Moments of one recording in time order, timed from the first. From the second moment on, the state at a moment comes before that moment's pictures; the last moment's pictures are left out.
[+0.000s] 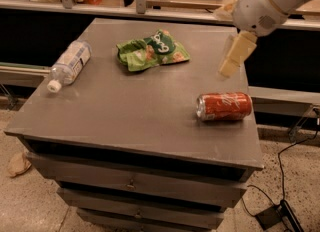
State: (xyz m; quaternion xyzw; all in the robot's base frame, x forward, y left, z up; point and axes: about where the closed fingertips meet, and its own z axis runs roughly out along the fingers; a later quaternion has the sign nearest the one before) arm 0.565 -0.145 0.961 -0.65 0.69 0.07 0.29
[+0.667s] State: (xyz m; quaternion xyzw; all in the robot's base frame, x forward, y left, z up) arm 0.650 -0.098 0.935 -0.64 0.68 0.08 0.35
